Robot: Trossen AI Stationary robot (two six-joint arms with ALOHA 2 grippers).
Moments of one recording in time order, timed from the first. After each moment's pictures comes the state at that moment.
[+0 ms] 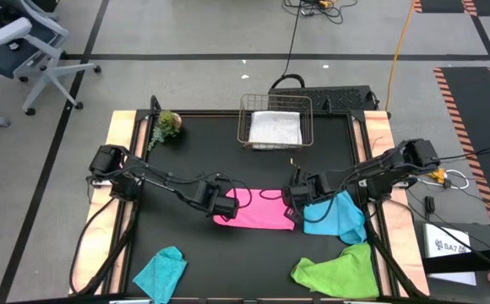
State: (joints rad) left arm -0.24 1.80 1.25 -0.88 -0.39 -0.97; right arm 0.18 1.53 0.87 -0.65 0.13 0.71
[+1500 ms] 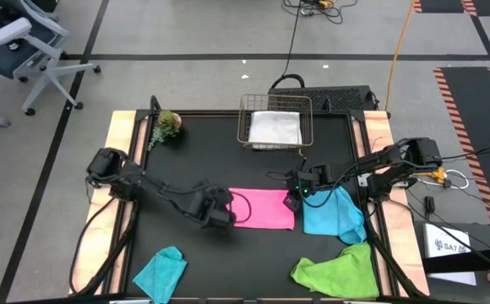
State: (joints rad) left arm -0.34 1.80 1.25 -0.84 -0.48 -0.84; right arm 0.02 1.53 0.64 -0.28 0.03 0.69
